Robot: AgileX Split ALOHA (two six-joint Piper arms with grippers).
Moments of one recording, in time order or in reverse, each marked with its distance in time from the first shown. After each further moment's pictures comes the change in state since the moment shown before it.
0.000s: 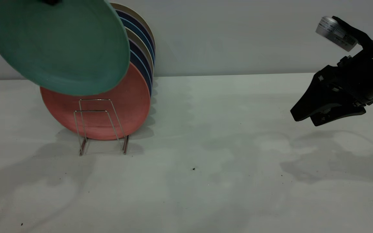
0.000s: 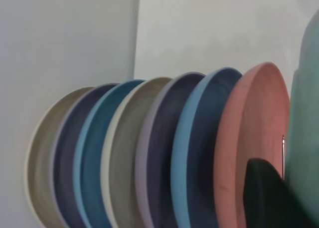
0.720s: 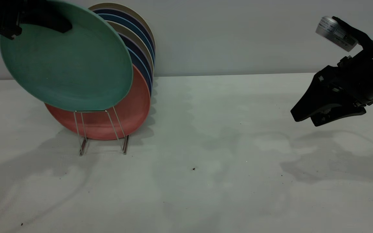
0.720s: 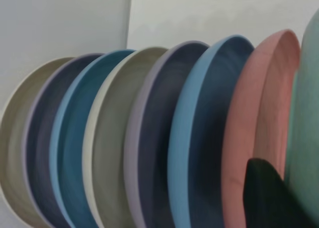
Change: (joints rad) left arm 0.000 0.104 0.000 -0.022 -0.098 0.017; right arm 0.000 0.000 0.000 -0.001 0.000 0.000
